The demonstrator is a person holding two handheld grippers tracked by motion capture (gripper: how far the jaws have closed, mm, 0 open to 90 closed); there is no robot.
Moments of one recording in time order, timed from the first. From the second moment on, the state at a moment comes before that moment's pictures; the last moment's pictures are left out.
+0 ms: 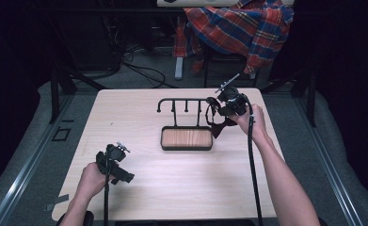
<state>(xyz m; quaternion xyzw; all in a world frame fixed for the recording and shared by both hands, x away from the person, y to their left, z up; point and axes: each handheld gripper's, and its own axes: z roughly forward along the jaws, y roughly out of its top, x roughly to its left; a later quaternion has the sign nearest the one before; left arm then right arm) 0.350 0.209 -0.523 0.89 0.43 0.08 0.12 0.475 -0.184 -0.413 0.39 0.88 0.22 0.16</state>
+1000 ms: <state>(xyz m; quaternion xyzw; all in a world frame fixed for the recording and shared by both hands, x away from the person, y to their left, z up) 0.349 0.207 -0.524 0.89 0.43 0.08 0.12 0.478 -0.188 -0.430 0.41 0.88 0.23 0.11</state>
